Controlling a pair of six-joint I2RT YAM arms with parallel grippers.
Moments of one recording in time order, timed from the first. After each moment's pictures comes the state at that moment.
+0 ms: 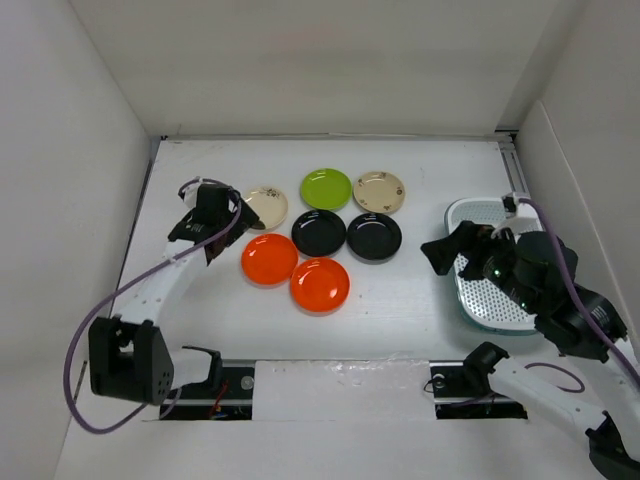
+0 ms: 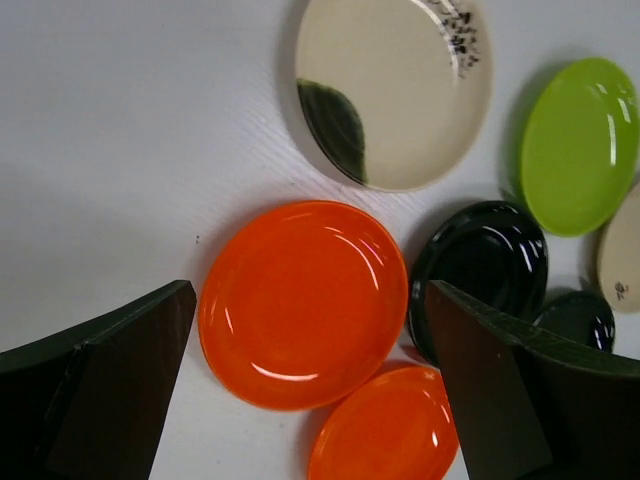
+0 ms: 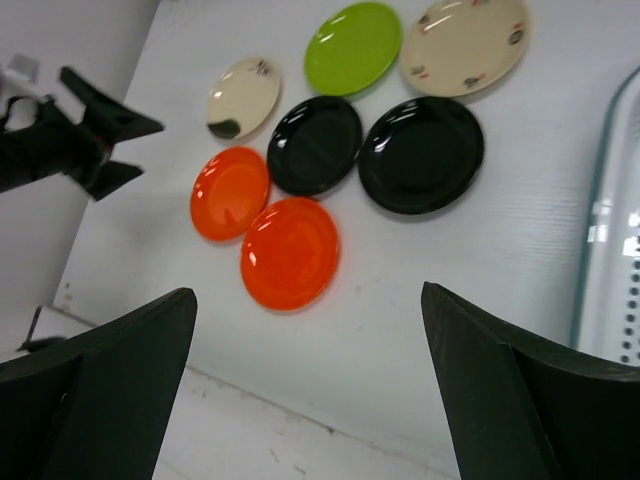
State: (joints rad) left arm -0.21 1.21 0.93 -0.52 -0.22 -0.83; right arm 0.64 0.63 1.14 -0.84 0.22 0.57
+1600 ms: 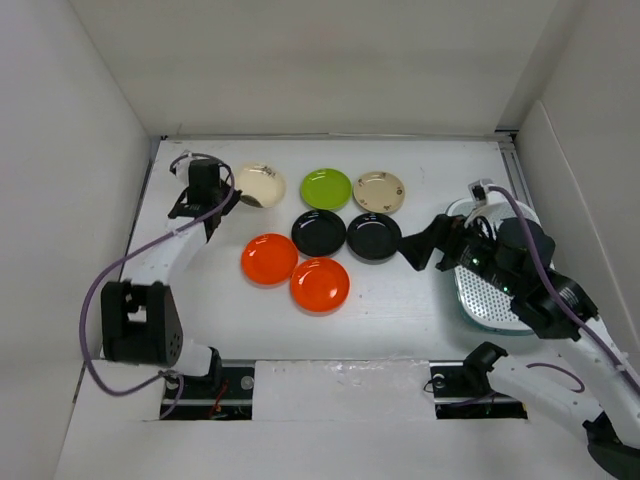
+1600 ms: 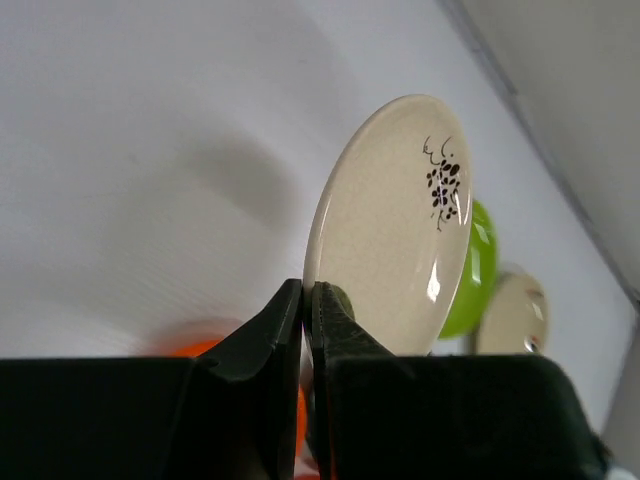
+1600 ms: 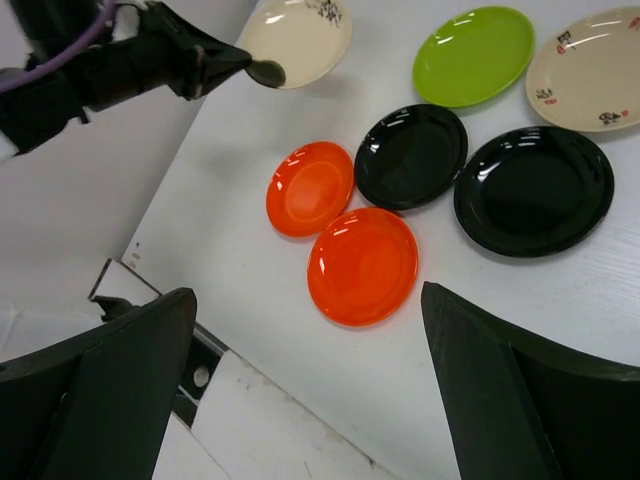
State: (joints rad) left arm -0.10 1.47 1.03 -0.21 -0.17 -0.88; right arm 0.64 0.70 1.07 -0.60 -0.04 0.54
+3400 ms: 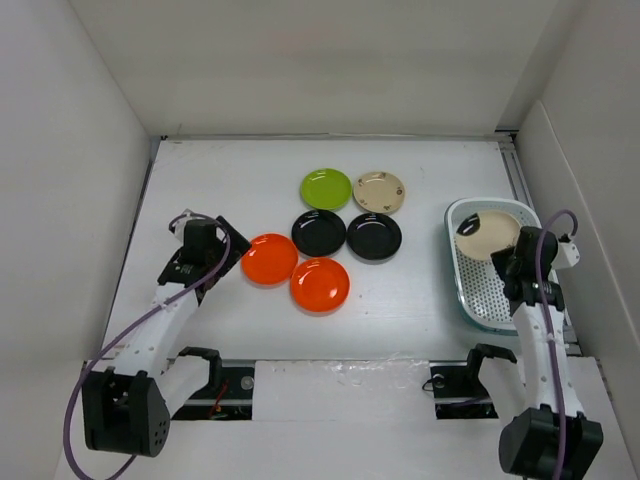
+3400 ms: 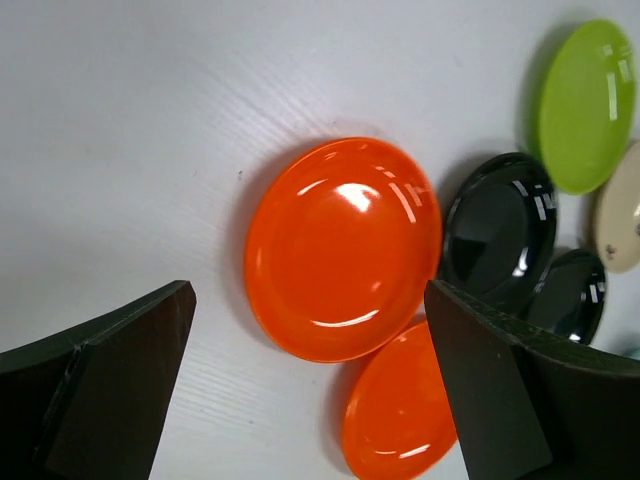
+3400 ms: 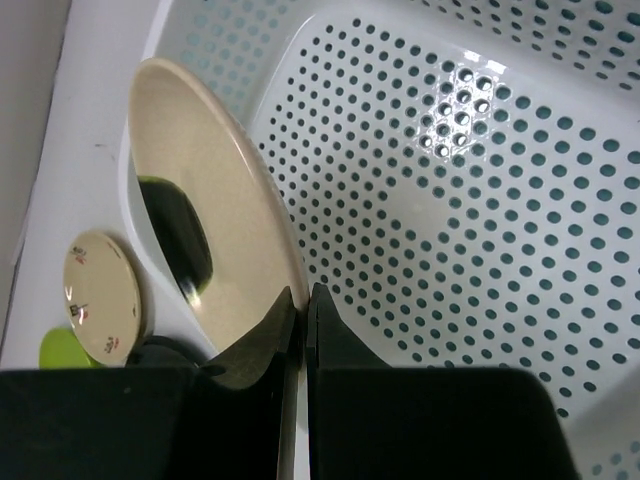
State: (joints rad) left arm -0.13 0.96 0.65 -0.43 -0.11 -0.86; right arm -0.23 0.75 0.61 -0.49 0.24 0.91
